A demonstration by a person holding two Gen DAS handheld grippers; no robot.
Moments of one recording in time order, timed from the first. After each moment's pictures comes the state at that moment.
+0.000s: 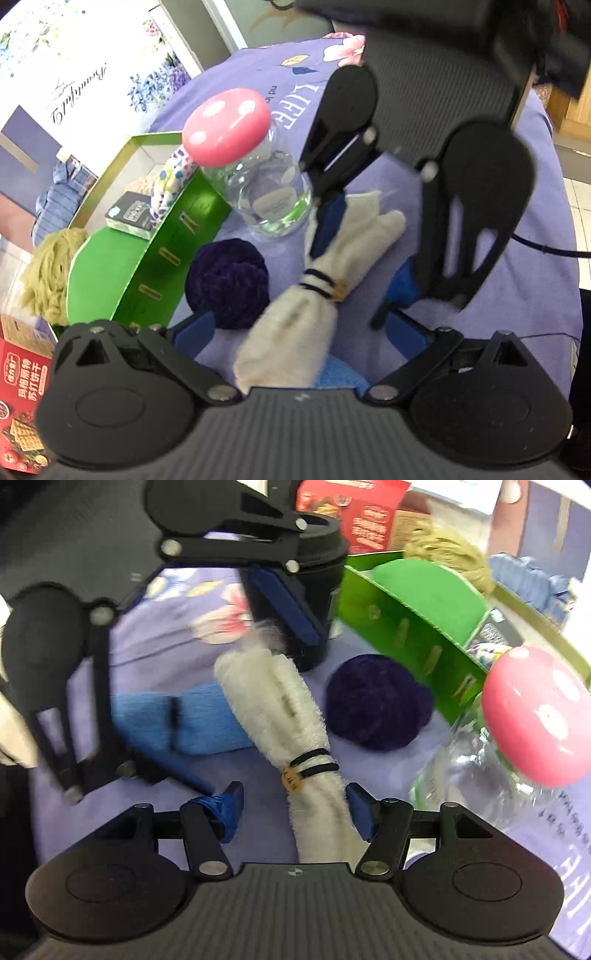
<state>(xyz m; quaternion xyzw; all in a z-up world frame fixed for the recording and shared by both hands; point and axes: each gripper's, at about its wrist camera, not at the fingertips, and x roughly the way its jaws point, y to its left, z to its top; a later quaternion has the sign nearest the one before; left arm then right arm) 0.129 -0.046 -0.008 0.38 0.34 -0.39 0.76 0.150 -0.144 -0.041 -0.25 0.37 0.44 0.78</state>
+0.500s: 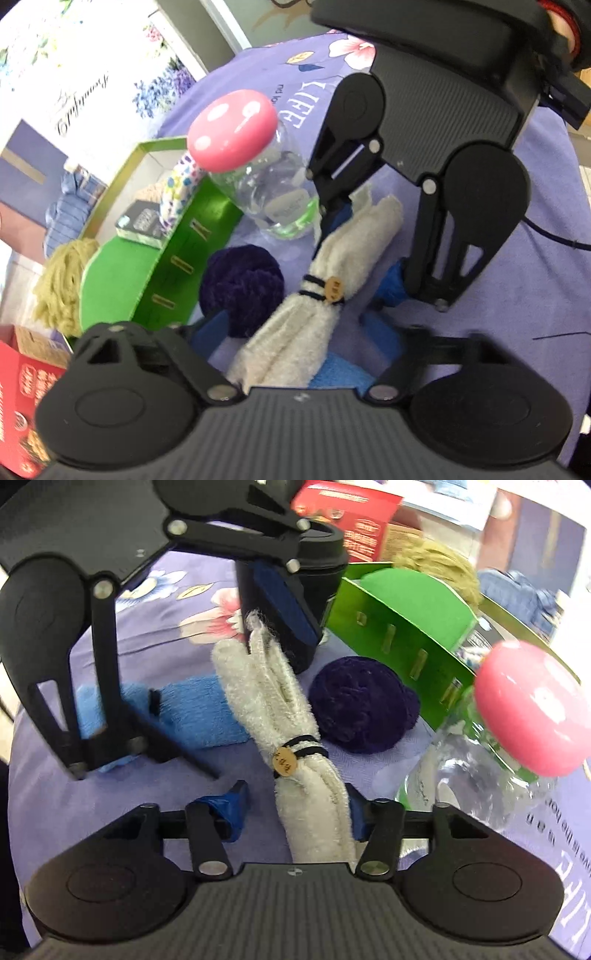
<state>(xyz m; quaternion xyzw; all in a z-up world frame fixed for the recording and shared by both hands) 0.136 -0.055 -0.012 0.41 0.32 -0.38 0.77 0.156 -0.151 -0.060 -0.25 0.33 0.42 0.81</state>
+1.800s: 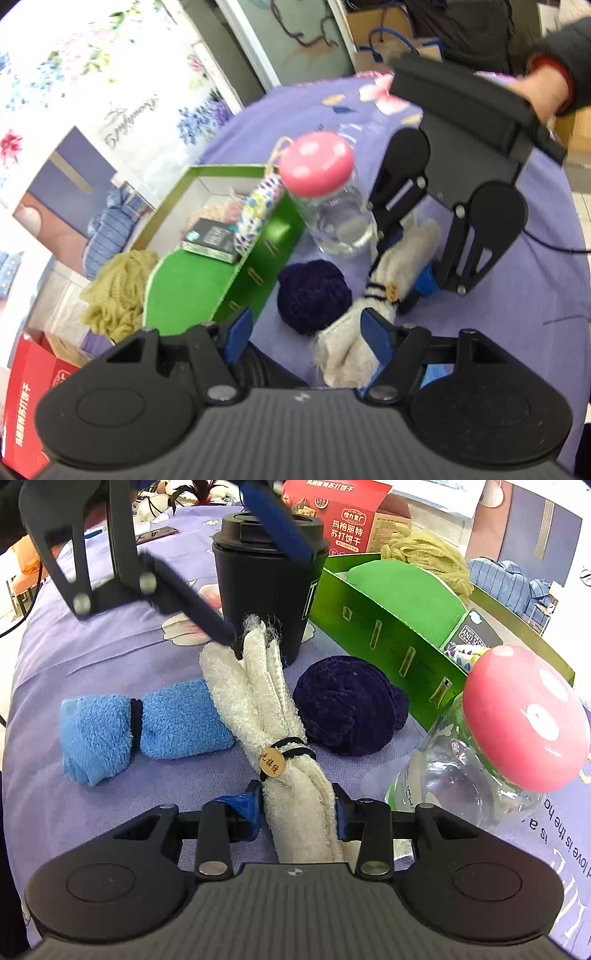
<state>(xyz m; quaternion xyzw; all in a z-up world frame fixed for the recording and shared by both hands) 0.150 0.000 0.043 0.37 0.27 -0.40 0.79 0.166 -0.143 -0.059 -0.26 0.35 0.41 0.80</state>
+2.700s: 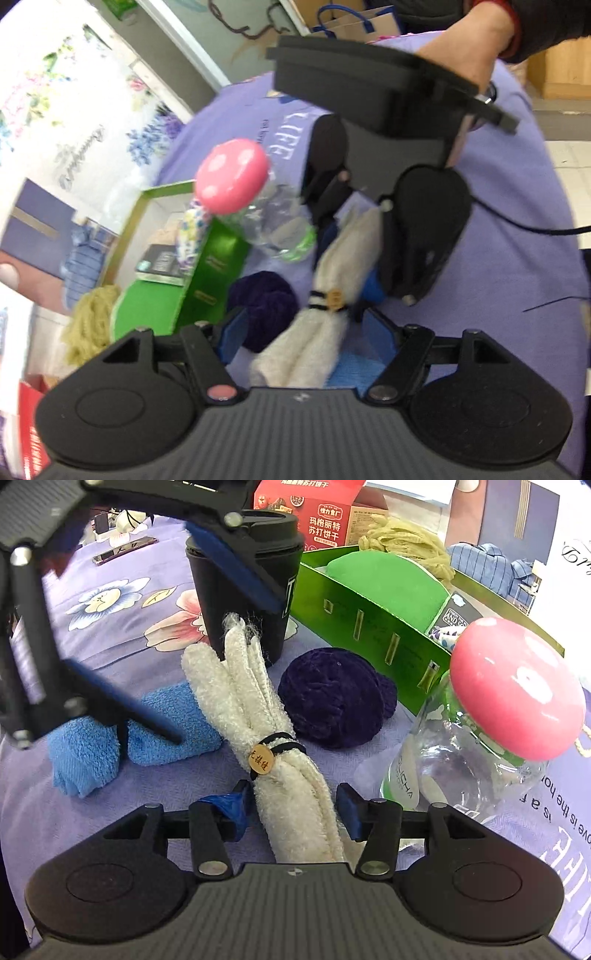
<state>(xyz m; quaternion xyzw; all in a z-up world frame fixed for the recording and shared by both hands) 0.117 -0.044 0.020 0.44 0.27 -0.42 0.74 0.169 -0.148 -0.065 -0.24 0.36 0.38 0.82</state>
